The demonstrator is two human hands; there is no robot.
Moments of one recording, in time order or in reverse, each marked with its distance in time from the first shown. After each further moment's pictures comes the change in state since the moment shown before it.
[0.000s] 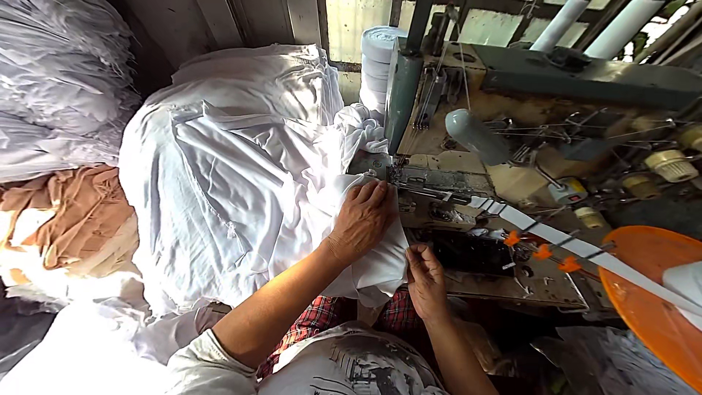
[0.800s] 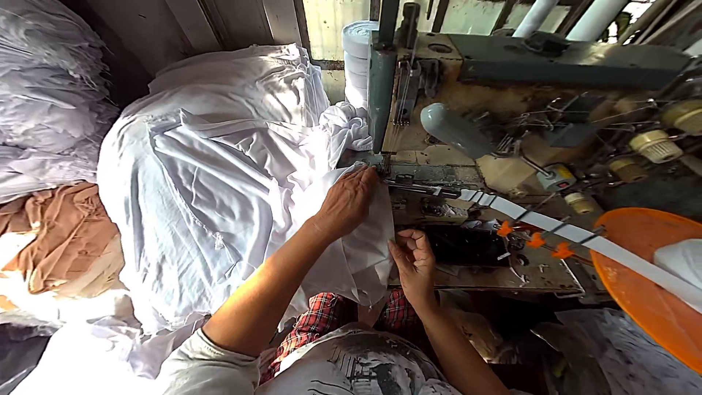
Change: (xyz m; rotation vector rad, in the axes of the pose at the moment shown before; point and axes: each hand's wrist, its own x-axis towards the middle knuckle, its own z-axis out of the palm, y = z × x) left_hand 0.030 -0.027 -0.014 -0.315 -0.126 -0.043; right_hand 0.018 0.007 0.011 -0.257 0.031 -0.306
